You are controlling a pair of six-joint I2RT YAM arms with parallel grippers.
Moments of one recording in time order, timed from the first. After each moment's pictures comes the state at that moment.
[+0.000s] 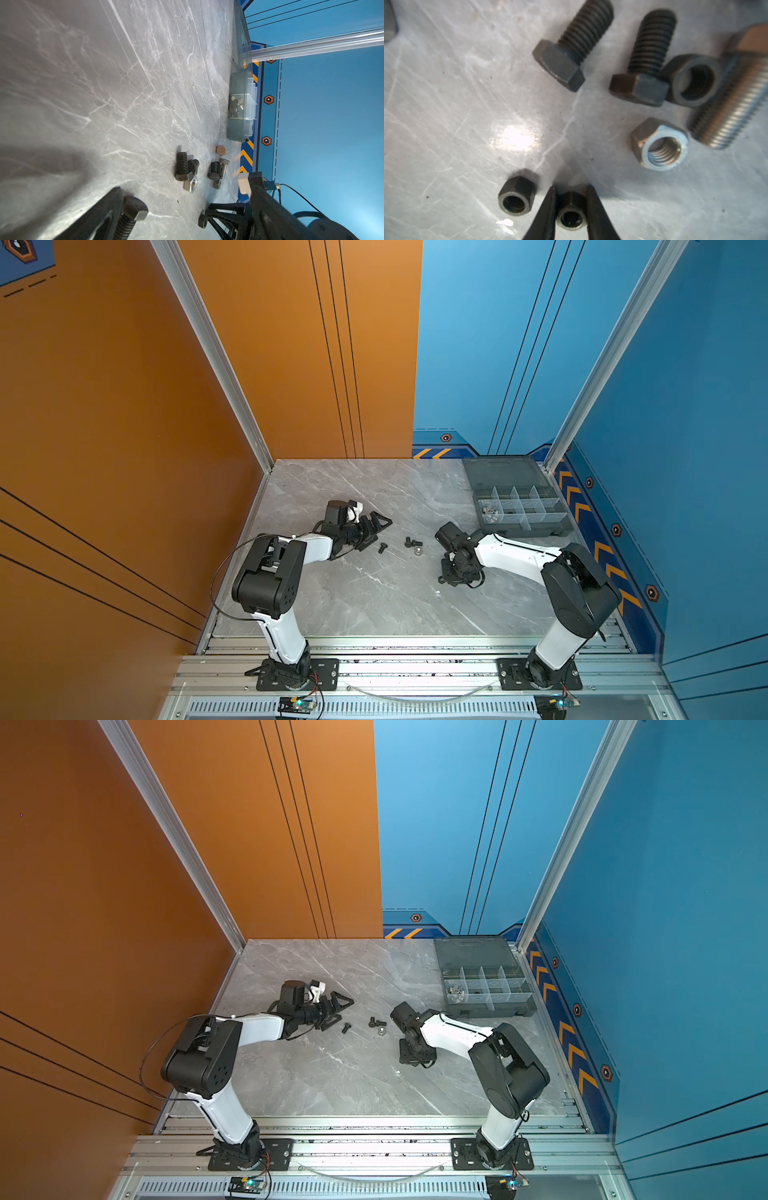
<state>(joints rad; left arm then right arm) -0.23 1.78 0.84 0.29 0.68 -0.91 0.65 1.71 1.00 -0.74 0.02 0.59</state>
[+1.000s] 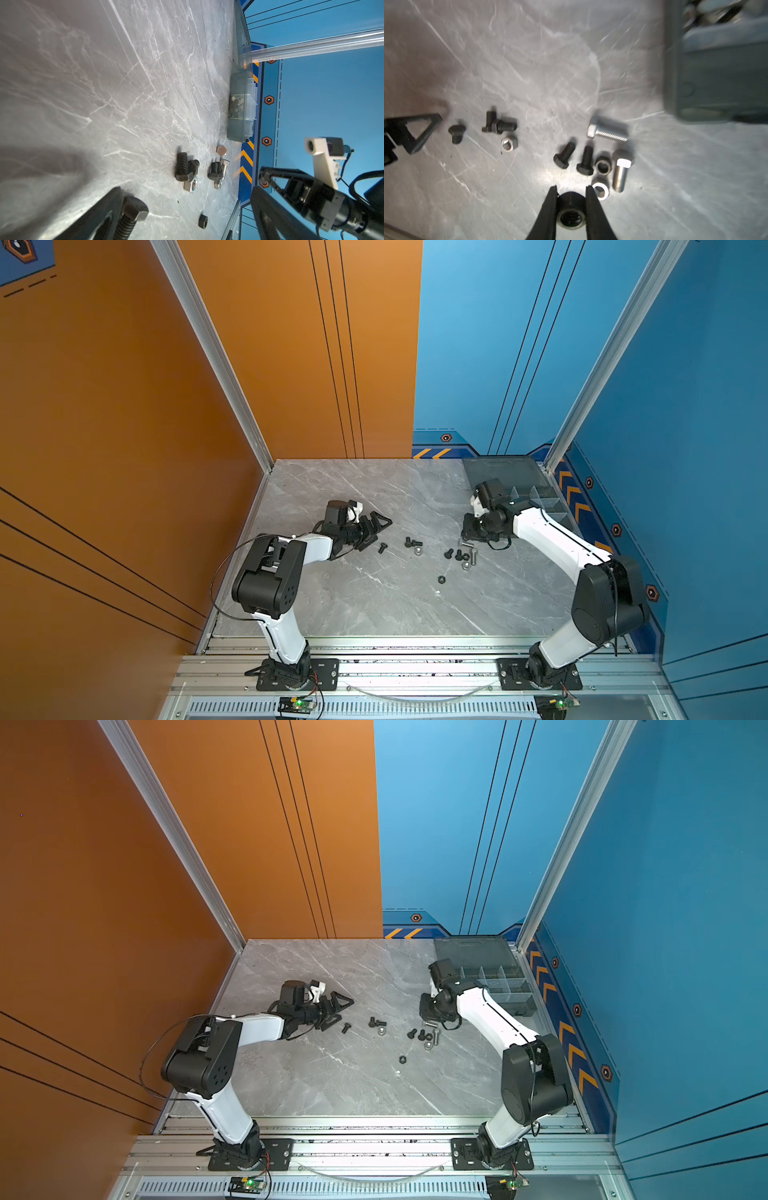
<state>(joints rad) -0.23 1.78 0.84 0.29 0.68 -0.91 0.28 1.61 1.27 -0.78 -0.15 0.42</state>
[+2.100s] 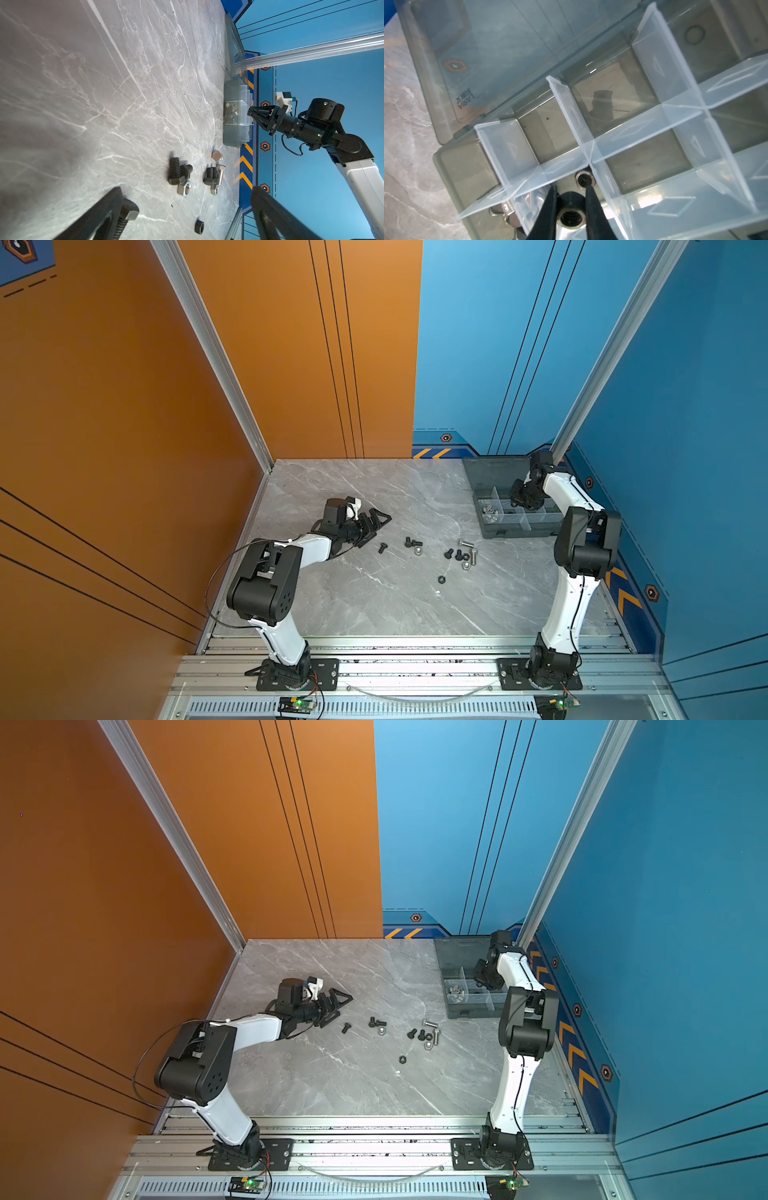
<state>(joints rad) -0.24 1.73 0.83 0.29 0.64 -0.91 -0.15 2.15 1.80 -0.80 -0.09 0.38</state>
